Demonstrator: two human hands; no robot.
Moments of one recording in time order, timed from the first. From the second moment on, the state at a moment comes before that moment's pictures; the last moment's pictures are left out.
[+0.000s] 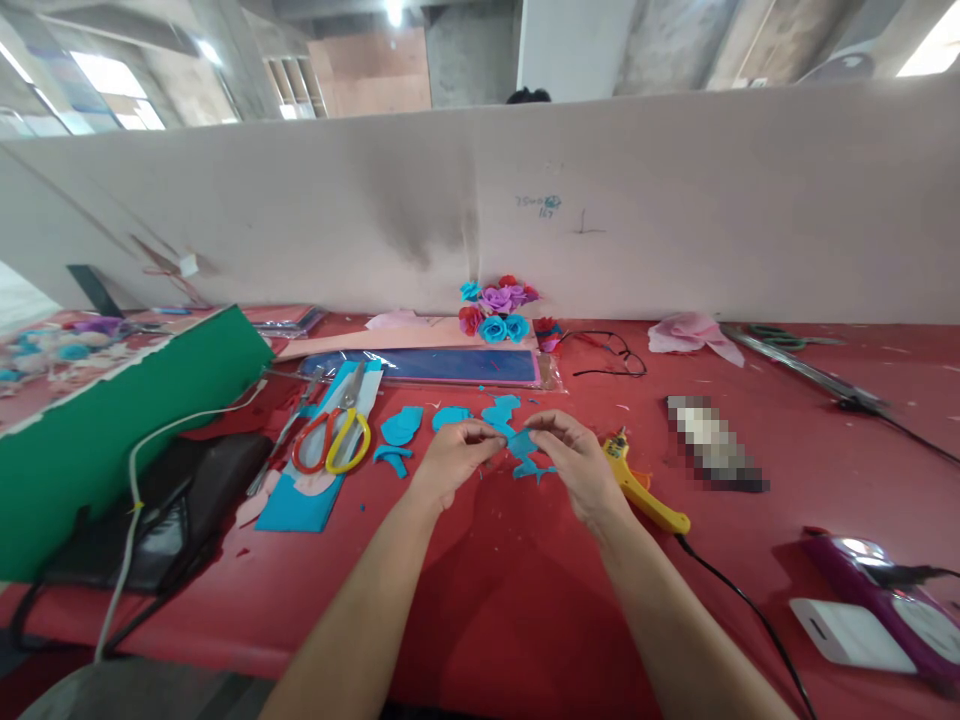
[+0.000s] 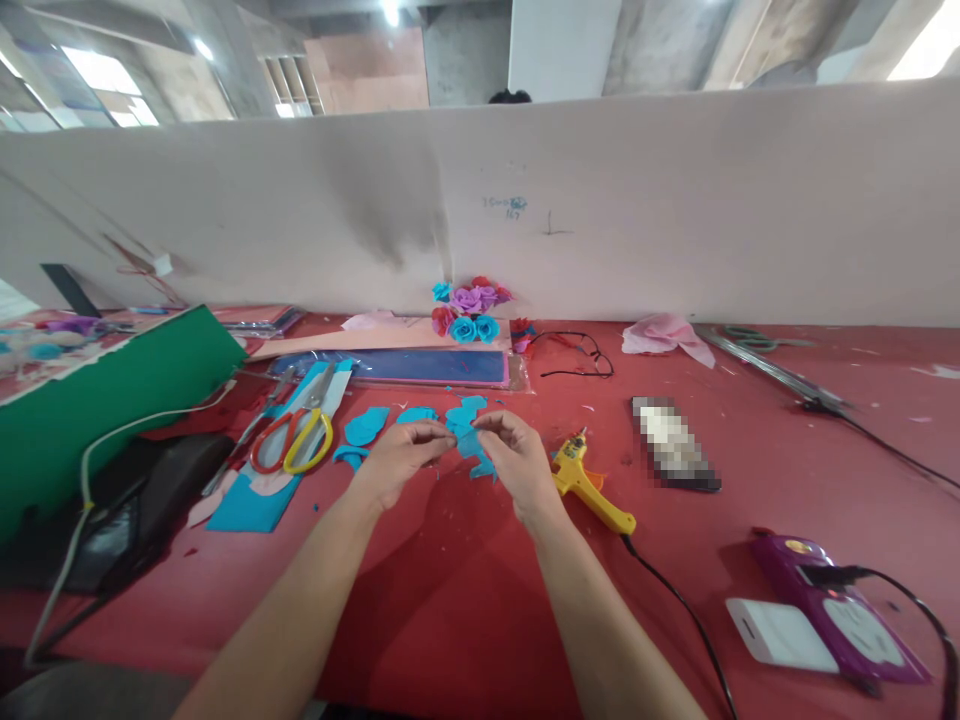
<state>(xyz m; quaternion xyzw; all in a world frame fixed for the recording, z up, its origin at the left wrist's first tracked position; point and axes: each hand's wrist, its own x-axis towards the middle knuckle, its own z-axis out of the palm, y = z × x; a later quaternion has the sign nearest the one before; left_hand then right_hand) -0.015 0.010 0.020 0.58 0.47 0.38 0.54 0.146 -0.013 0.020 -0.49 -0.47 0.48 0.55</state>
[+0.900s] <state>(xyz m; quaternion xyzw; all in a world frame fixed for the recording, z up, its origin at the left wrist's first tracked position) -0.015 0.010 0.019 0.61 0.46 0.36 0.54 0.151 -0.008 0.018 -0.53 -0.53 0.47 0.47</state>
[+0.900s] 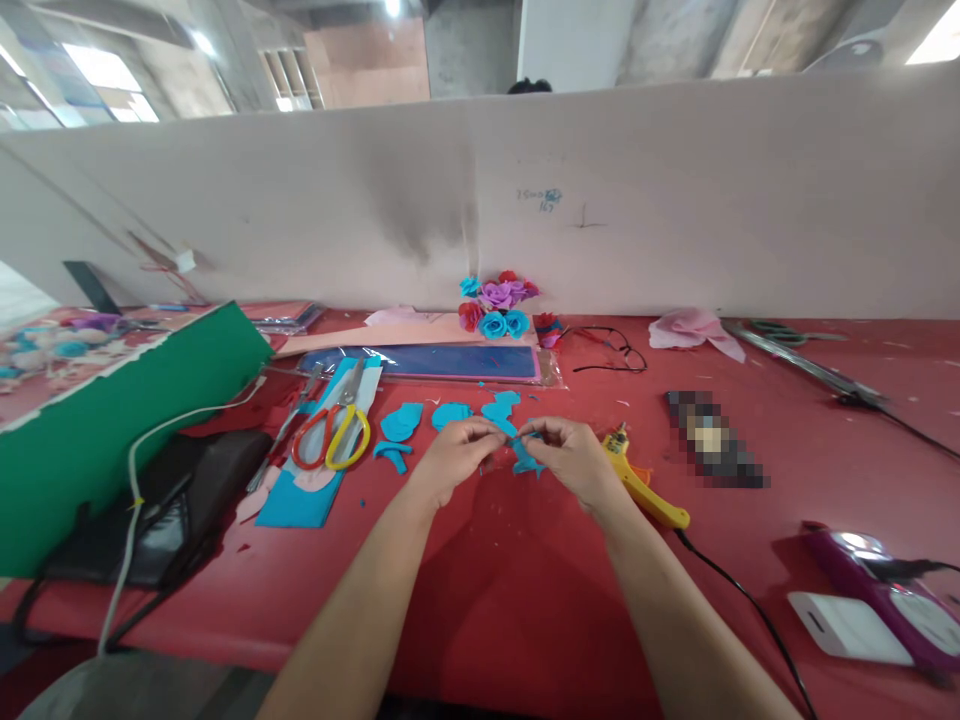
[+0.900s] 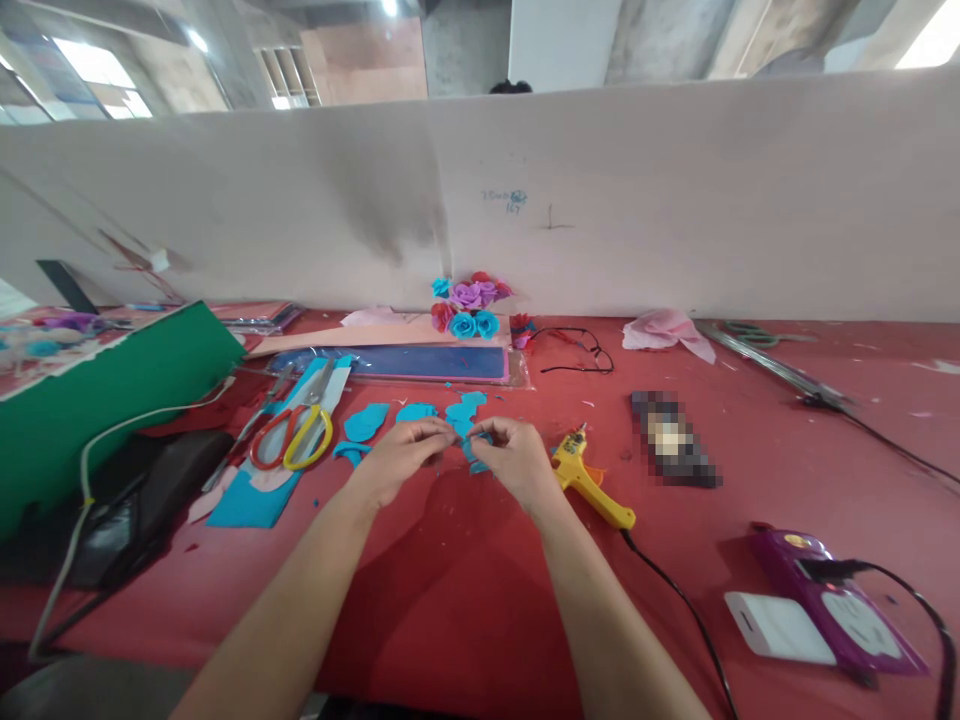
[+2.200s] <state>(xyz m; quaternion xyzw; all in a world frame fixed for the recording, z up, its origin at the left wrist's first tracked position) -0.014 0.011 0.020 0.61 0.47 0.35 0.53 0.151 -0.008 0.013 -0.53 -0.56 0.46 0.45</state>
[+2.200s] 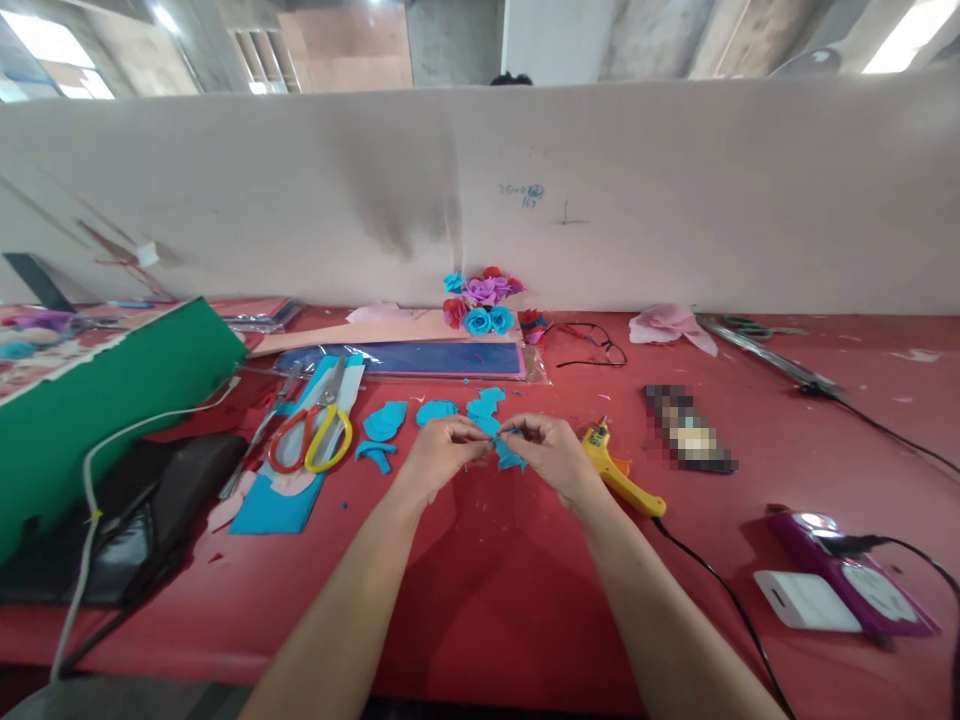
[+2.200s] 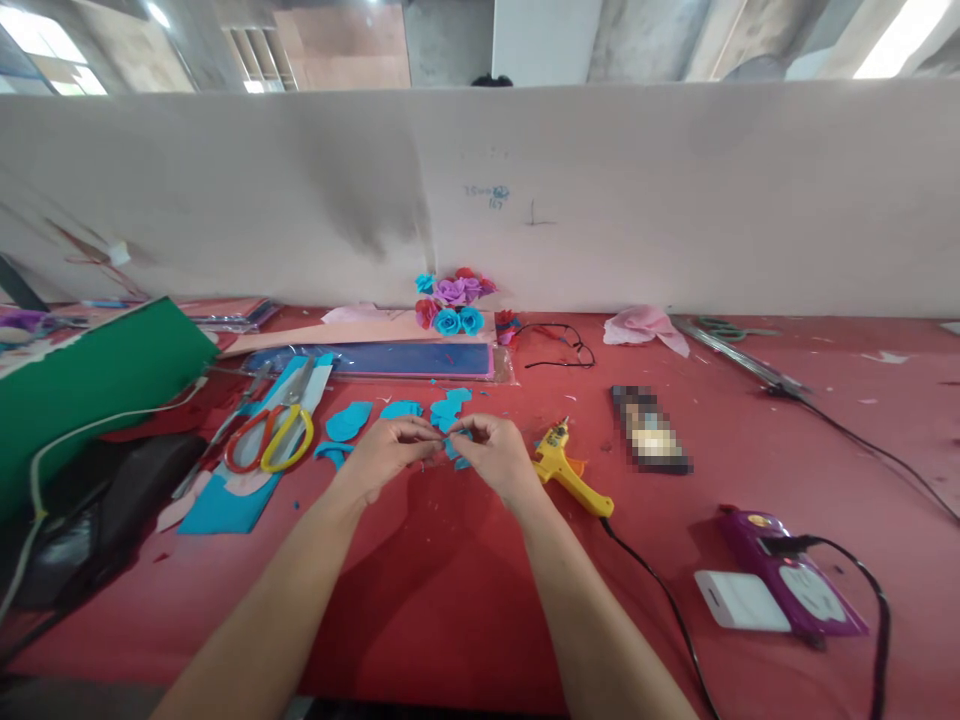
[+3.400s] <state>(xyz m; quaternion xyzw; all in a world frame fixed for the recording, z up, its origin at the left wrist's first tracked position) -0.016 0.013 0.016 0.71 0.45 0.33 0.42 0.150 -0.008 0.012 -0.51 -0.57 0.44 0.47</state>
